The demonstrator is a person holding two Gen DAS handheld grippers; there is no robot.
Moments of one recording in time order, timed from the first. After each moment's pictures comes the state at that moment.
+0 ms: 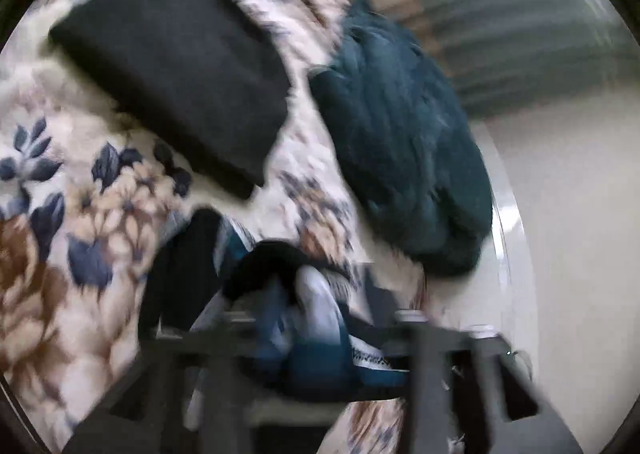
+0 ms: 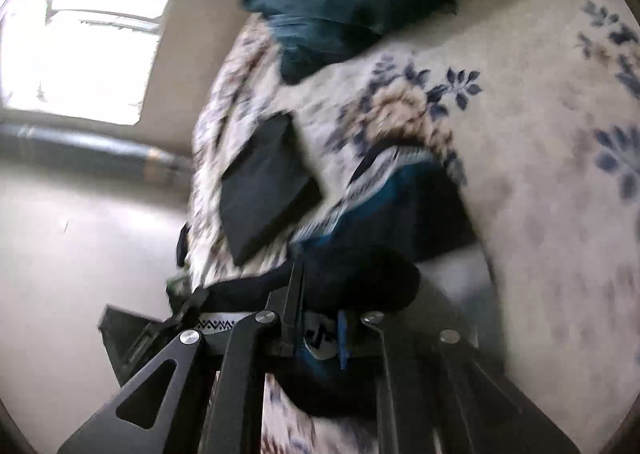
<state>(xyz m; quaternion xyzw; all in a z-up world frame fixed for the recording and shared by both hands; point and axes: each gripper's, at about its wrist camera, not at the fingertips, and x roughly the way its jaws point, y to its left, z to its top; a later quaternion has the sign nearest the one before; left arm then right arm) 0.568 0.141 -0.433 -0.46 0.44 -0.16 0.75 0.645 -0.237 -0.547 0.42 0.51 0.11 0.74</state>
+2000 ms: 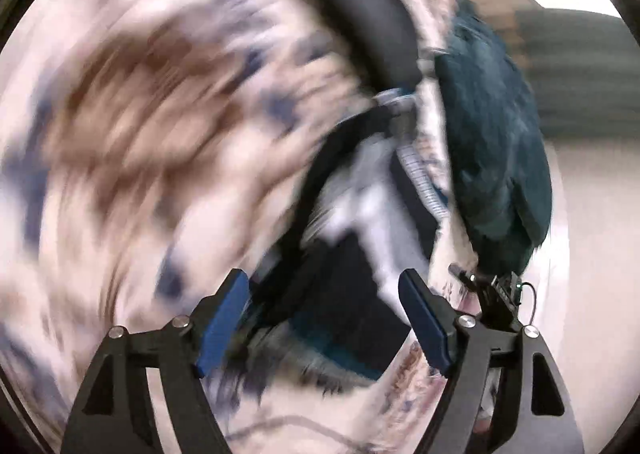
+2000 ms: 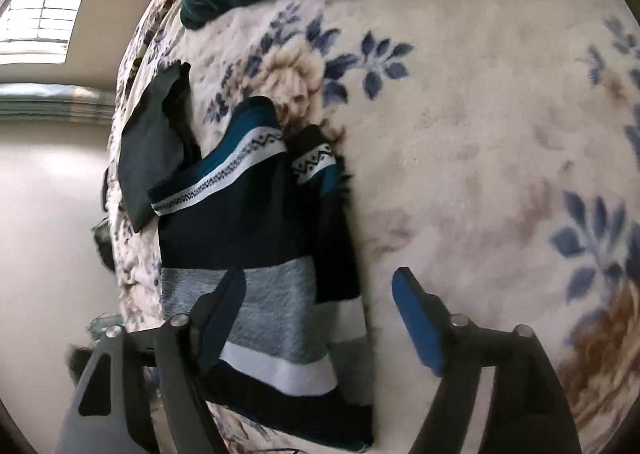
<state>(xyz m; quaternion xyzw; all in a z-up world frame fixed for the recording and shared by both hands) 0.381 0.186 -0.487 -0.50 0.54 -0.02 0.68 0.688 -0.279 -0.620 0.30 0.66 0.12 0.68</state>
